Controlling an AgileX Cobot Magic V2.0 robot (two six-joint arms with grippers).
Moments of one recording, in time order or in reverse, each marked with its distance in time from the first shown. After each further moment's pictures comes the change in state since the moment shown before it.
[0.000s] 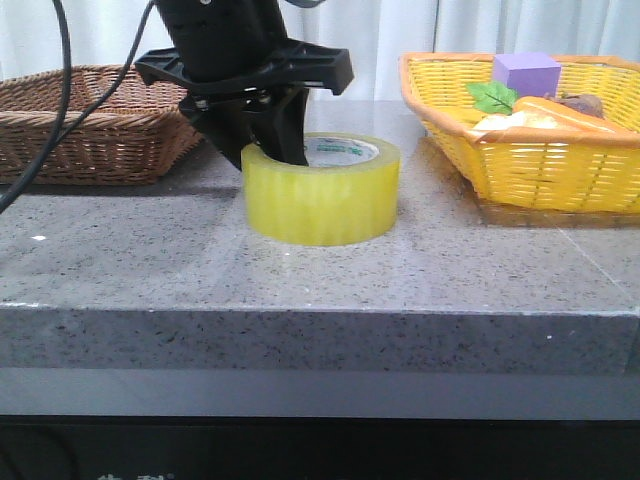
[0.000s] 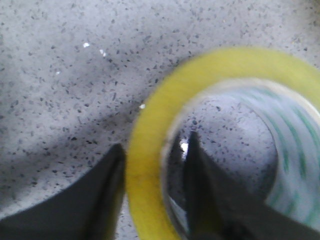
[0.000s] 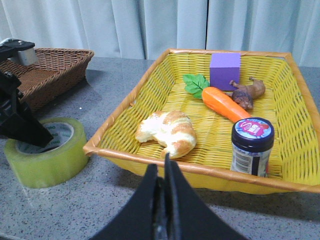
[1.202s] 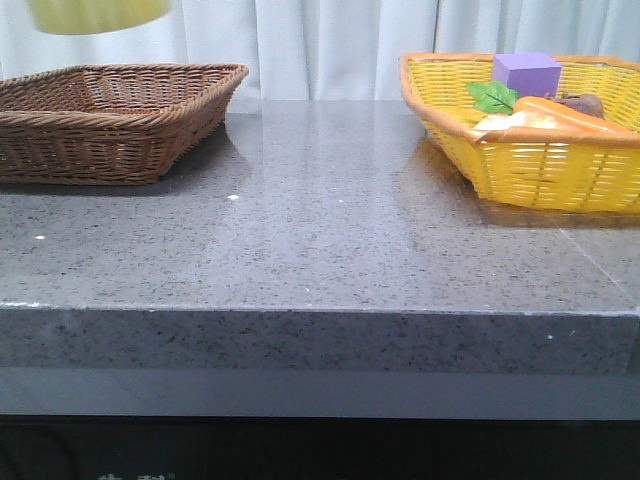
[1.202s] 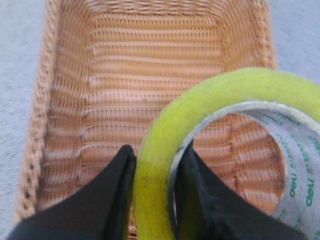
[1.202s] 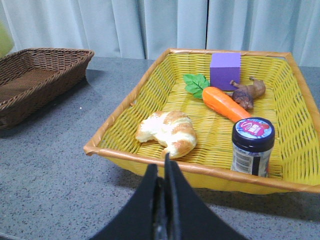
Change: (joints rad) left arm 0.495 -0.140 -0.221 0.030 0.092 0.000; right arm 0.000 0.000 0.000 0.000 0.000 0.000
